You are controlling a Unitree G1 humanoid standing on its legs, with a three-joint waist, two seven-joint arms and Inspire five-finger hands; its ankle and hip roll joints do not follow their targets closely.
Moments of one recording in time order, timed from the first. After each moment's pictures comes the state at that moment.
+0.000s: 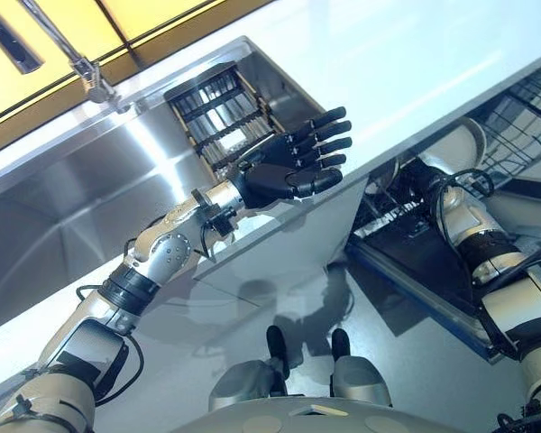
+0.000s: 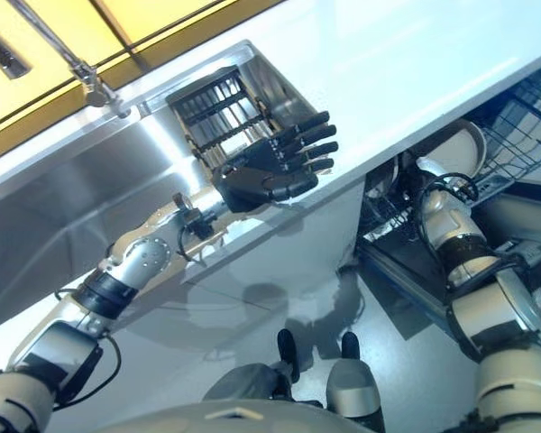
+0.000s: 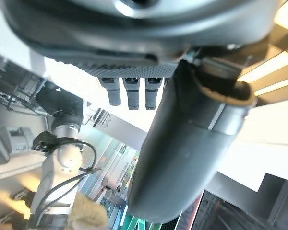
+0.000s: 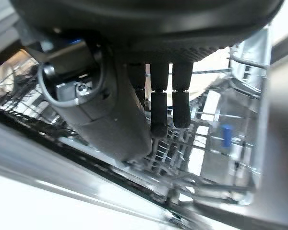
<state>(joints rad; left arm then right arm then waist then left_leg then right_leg) -0.56 0.53 -0.48 0.07 -1.20 0.13 -0.40 -0.83 -0.72 0.53 0.86 -0.17 0.32 0.05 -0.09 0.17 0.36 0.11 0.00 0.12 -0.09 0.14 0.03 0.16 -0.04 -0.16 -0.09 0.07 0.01</state>
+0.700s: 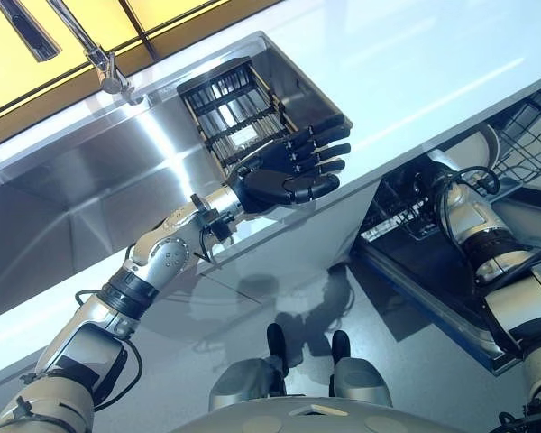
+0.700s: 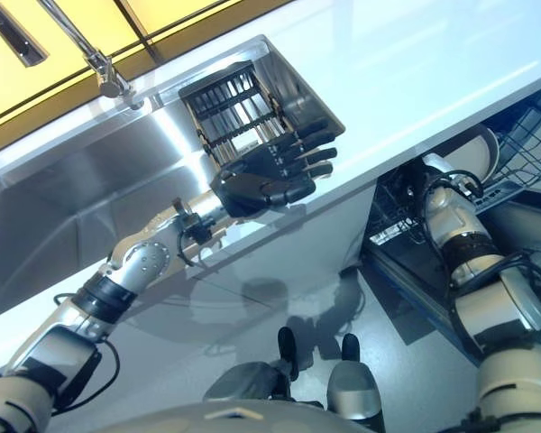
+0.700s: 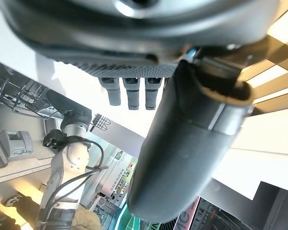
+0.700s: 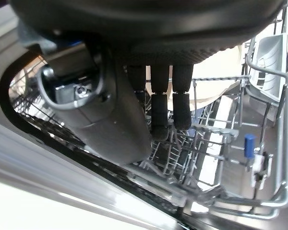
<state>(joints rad) -0.55 0.54 -0.47 0.07 -1.20 0.13 -0.43 -0.83 -0.74 0.52 0.86 -0.18 0.29 0.05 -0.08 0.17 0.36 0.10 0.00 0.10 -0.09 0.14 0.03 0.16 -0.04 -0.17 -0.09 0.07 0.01</state>
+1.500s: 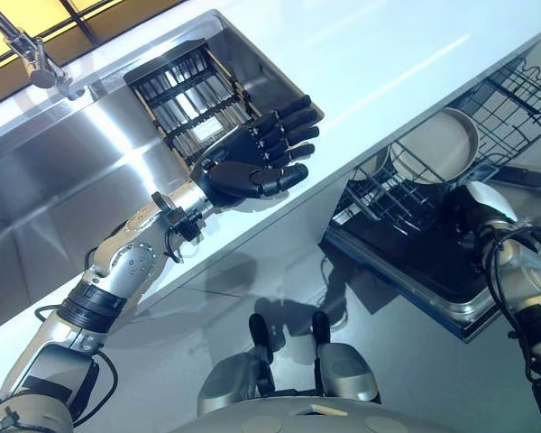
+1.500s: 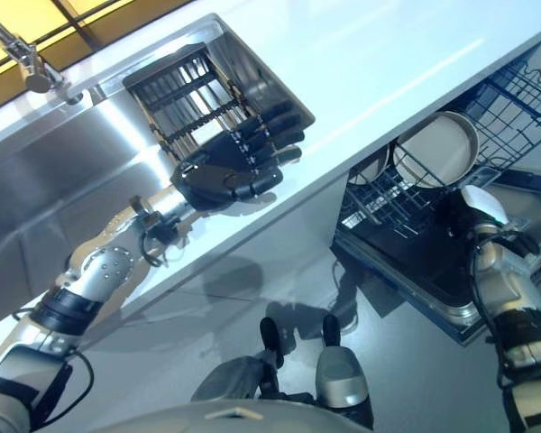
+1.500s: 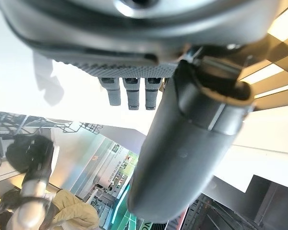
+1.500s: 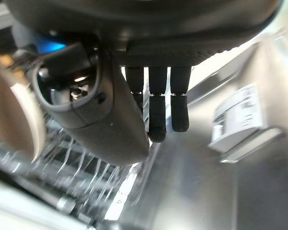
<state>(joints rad) -0.43 0.66 -0.31 -0.07 -1.20 0.13 -0.41 -0.25 -0.88 0.12 0.45 -0.34 0.21 -0.04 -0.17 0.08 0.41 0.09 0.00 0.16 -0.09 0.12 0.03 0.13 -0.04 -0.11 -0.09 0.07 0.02</state>
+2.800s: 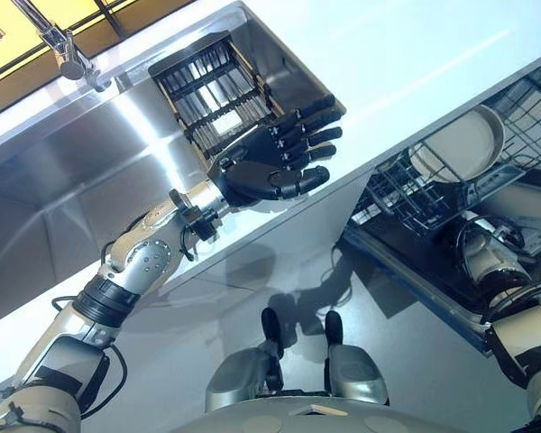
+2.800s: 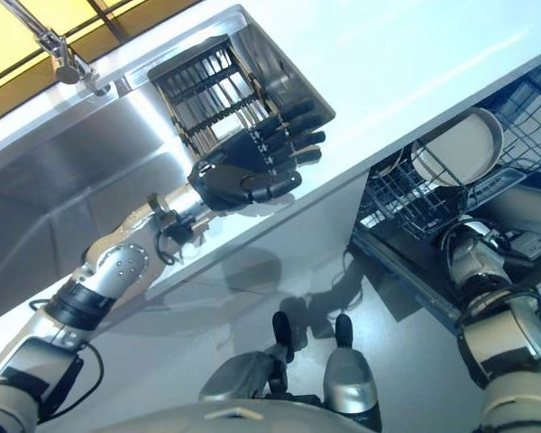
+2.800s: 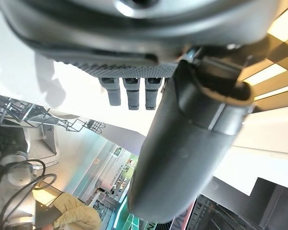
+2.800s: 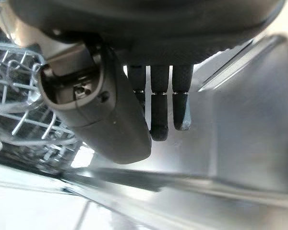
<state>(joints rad) -0.51 0.60 -0.40 -0.06 -1.20 0.11 -0.41 -0.67 -0.74 0.44 1.08 -0.17 0.29 0.01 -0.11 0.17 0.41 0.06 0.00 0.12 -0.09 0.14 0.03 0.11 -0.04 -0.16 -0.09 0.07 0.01</state>
